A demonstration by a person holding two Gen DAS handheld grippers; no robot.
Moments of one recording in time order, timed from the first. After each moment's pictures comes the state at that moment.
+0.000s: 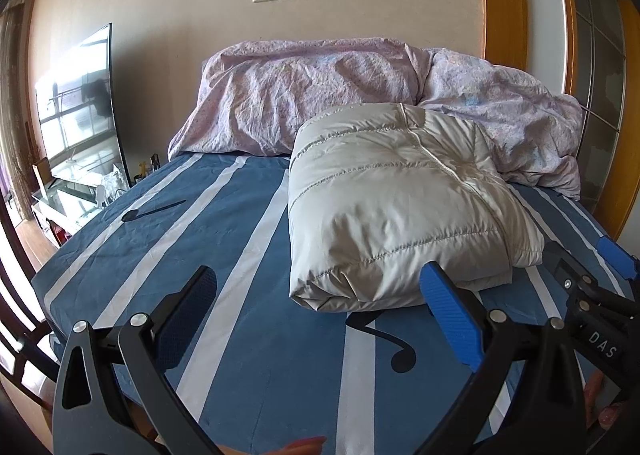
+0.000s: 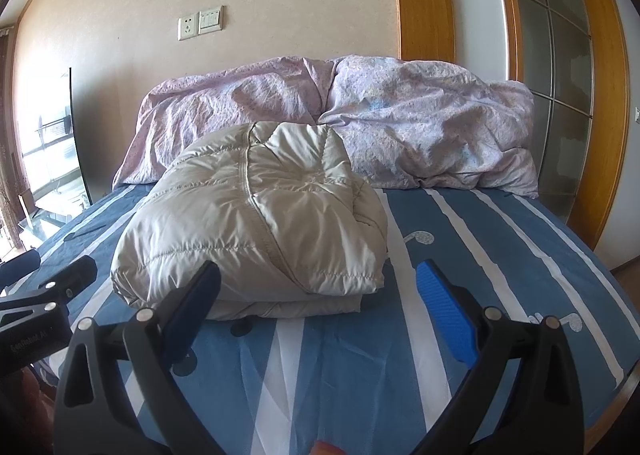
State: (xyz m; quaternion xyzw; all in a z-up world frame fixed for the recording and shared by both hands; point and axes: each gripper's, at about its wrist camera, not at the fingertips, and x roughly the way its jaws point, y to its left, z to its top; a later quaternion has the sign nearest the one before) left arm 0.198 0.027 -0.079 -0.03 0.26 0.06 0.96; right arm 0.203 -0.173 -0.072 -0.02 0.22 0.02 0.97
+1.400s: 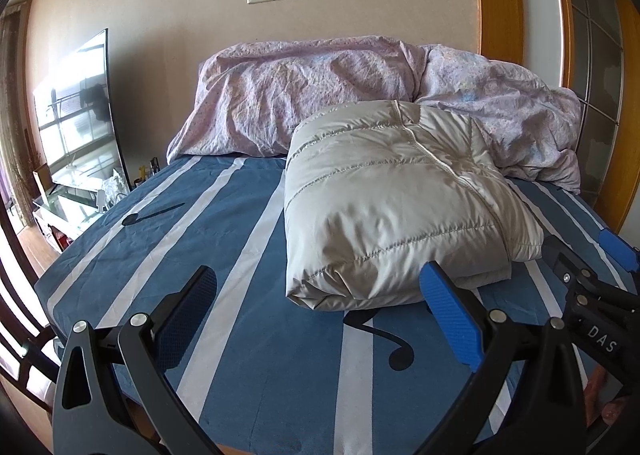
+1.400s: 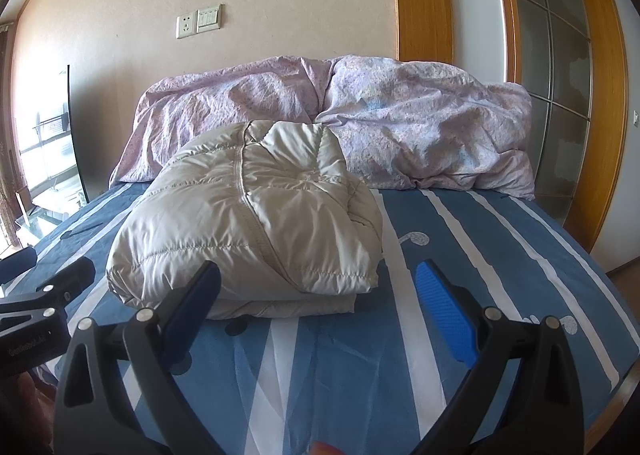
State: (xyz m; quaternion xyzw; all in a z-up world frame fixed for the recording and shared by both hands) left arm 0.198 0.021 -0.078 -0.02 0.26 0.06 0.96; right arm 0.203 -0.176 -0.072 -0.02 0.22 0.02 0.97
